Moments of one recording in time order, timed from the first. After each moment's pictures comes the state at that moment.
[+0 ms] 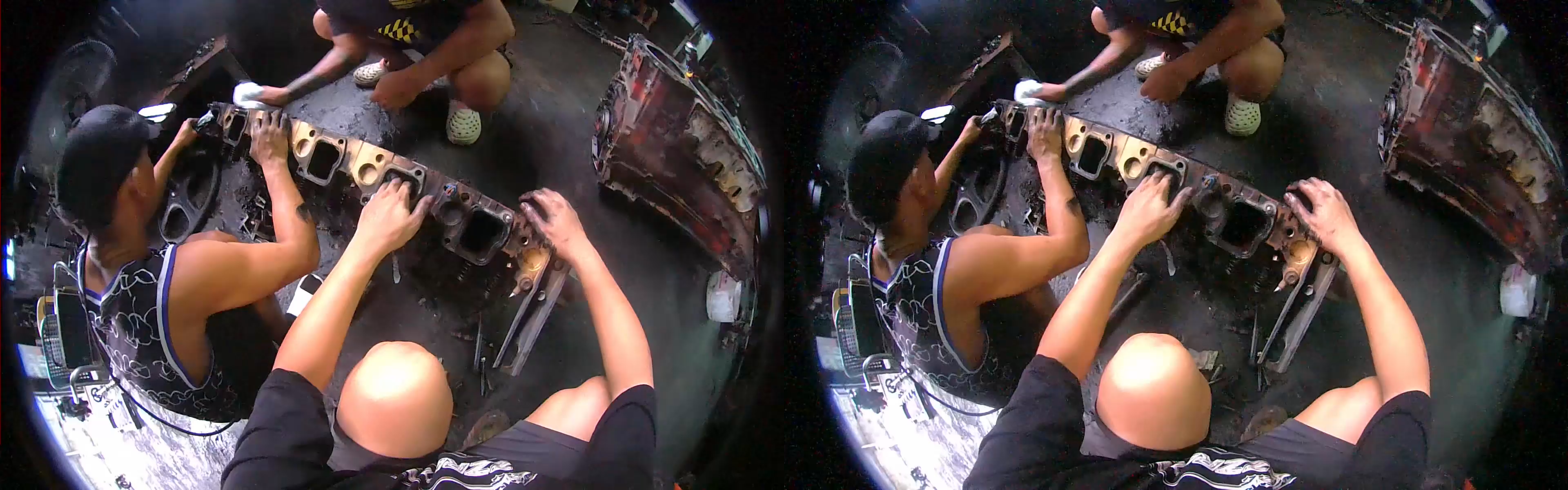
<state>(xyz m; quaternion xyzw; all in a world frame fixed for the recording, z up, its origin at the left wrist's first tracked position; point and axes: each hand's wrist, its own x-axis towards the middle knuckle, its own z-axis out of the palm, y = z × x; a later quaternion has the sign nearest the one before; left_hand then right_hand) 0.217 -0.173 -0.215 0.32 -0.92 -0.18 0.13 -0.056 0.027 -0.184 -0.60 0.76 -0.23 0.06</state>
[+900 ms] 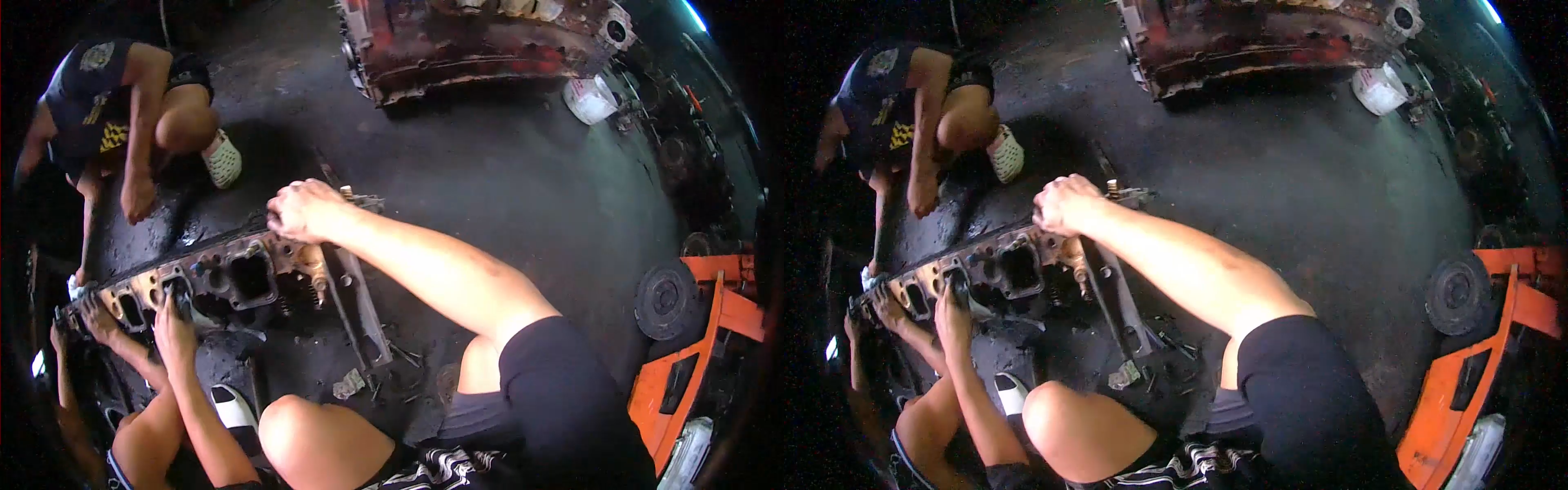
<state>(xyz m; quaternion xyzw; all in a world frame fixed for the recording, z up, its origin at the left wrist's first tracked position) 0.241 -0.208 -0.237 0.28 -0.95 -0.04 0.13 -0.055 0.033 -0.189 -0.54 0.83 -0.15 0.09</state>
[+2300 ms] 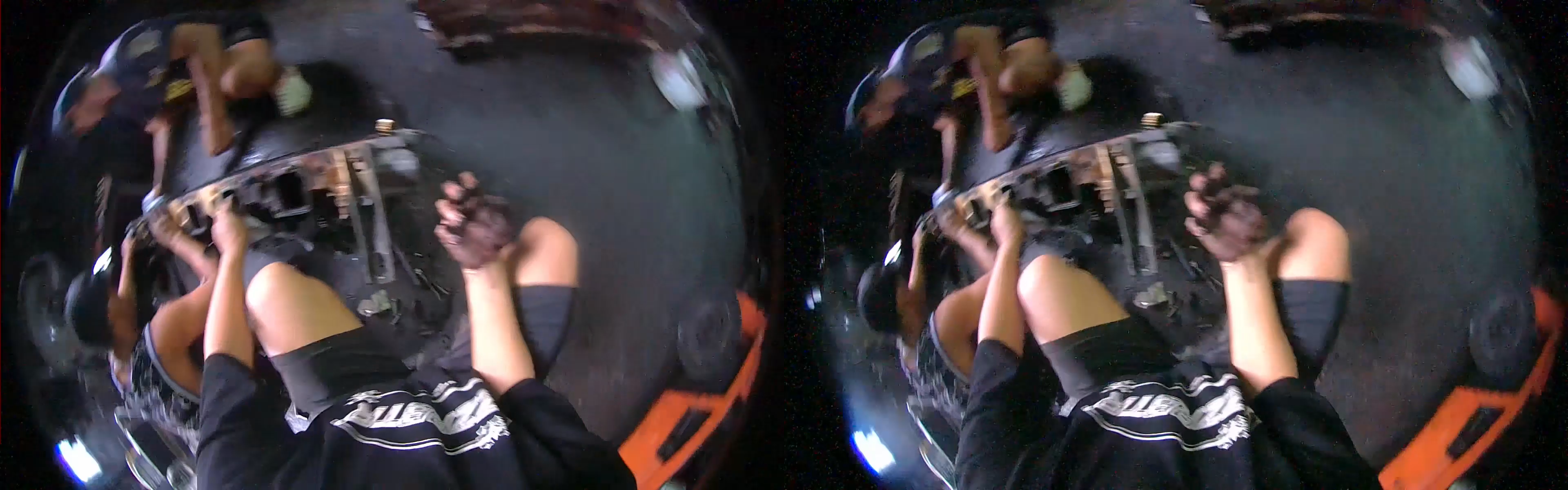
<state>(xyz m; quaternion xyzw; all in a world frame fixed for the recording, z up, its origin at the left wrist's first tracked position) 0.241 -0.238 -0.286 0.40 -0.91 0.05 0.10 0.025 0.279 -0.204 -0.17 -0.18 -0.87 0.43</state>
